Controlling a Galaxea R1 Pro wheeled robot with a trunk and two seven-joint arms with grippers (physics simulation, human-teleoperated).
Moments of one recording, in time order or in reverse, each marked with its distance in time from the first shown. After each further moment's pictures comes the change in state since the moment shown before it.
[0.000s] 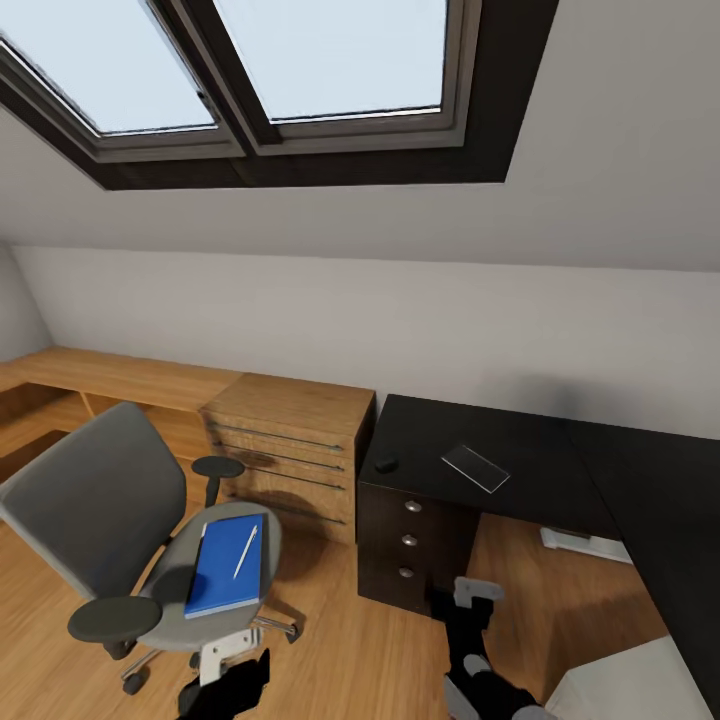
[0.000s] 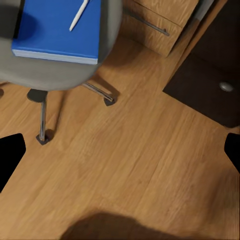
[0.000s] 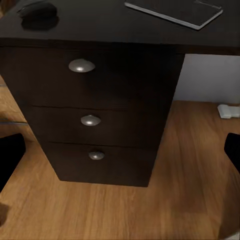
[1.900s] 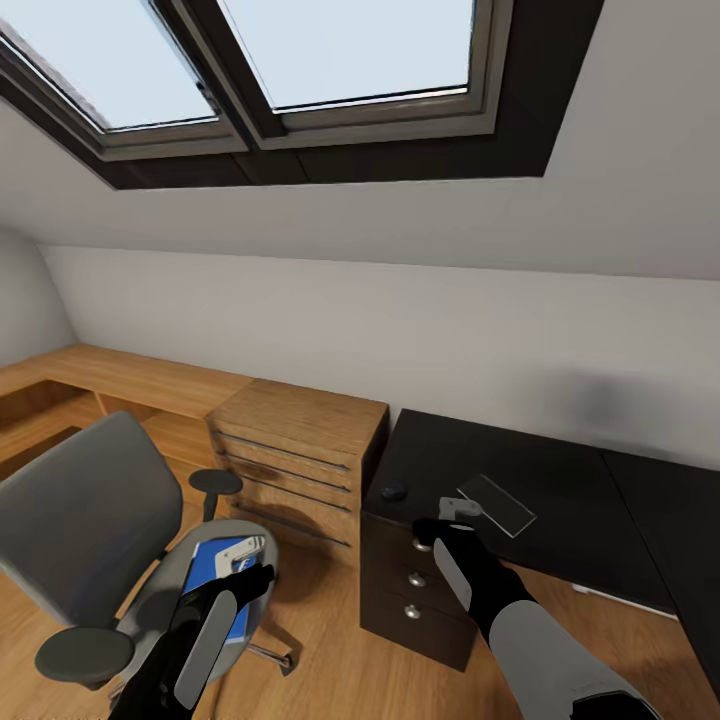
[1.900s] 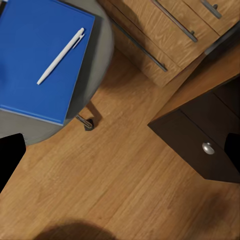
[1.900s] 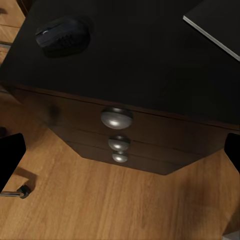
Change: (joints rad) left arm -0.427 0.008 0.106 0.328 0.199 0.135 0.054; right arm -0.164 -0.002 -0.030 -0.352 -0.089 0.842 0.016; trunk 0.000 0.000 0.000
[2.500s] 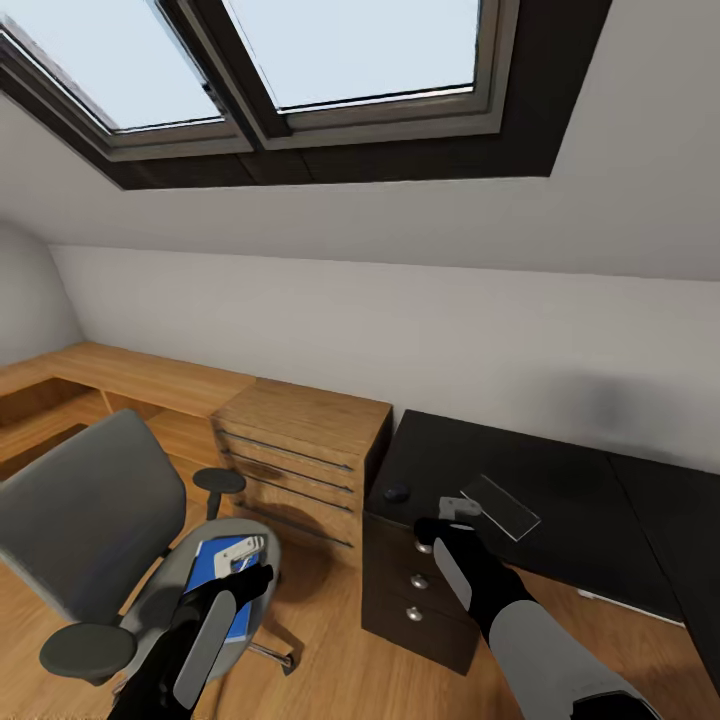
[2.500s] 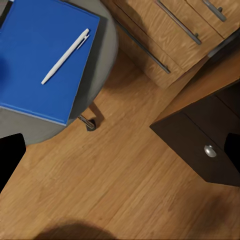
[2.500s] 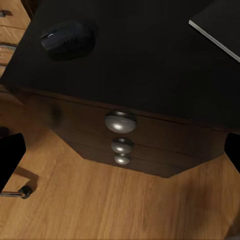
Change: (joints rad) left arm -0.001 0.002 0.003 0.001 0.000 0.000 0.000; right arm 0.000 0.000 0.000 -0.003 0.000 0.000 -0.001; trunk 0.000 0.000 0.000
